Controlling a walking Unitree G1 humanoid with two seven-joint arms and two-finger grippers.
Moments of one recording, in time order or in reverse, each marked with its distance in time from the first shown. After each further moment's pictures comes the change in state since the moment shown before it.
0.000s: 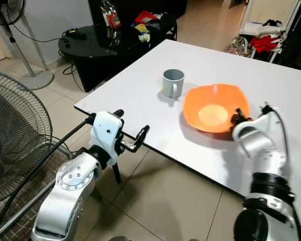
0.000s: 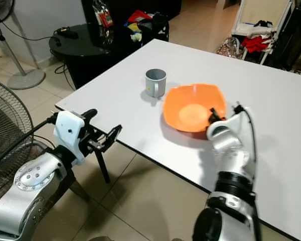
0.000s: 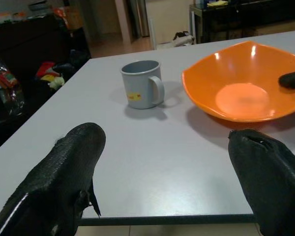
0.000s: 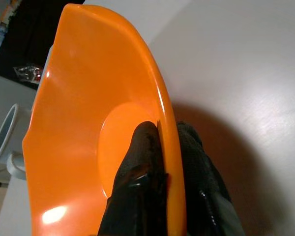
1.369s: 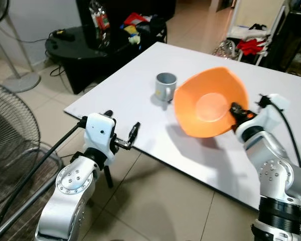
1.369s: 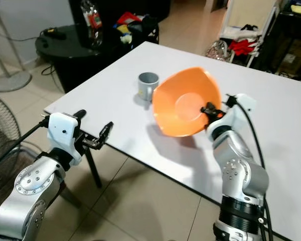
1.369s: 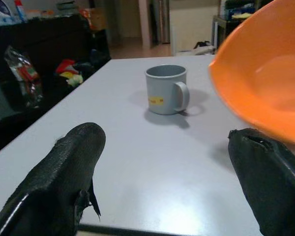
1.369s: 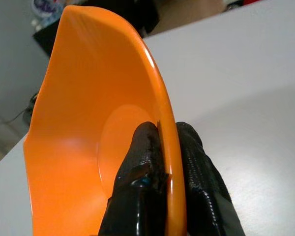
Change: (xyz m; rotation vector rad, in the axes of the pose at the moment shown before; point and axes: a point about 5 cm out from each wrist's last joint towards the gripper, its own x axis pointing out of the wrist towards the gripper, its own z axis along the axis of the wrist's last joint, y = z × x) left arm -0.004 0.004 -0.007 -0.047 -0.008 0.132; right arm -0.052 0.027 0.008 -0.425 -0.089 0.248
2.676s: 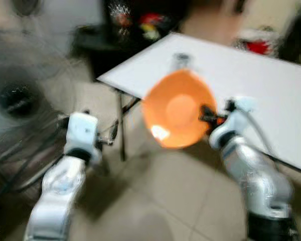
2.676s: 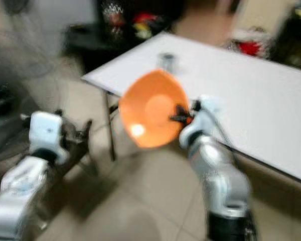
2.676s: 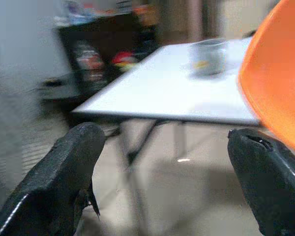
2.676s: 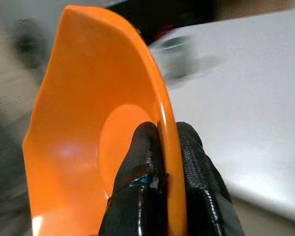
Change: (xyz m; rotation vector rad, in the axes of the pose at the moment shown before) left arm -0.003 0.015 -0.005 0.063 0.025 0.165; right arm -0.019 0.033 -0.016 -0.154 -0.003 0.156
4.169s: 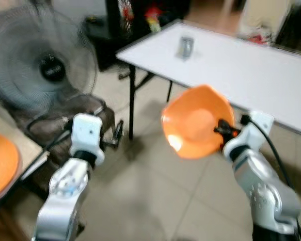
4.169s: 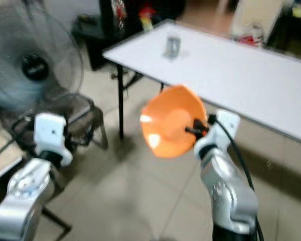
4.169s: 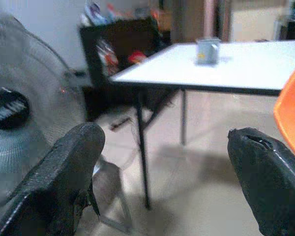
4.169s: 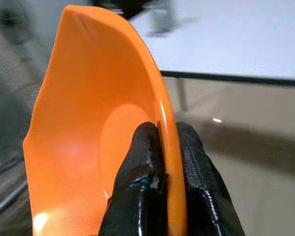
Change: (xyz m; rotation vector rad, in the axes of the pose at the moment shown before) left arm -0.006 0.005 -0.002 -0.005 -0.002 0.063; right arm -0.010 -0.003 -0.014 0.001 0.049 -0.072
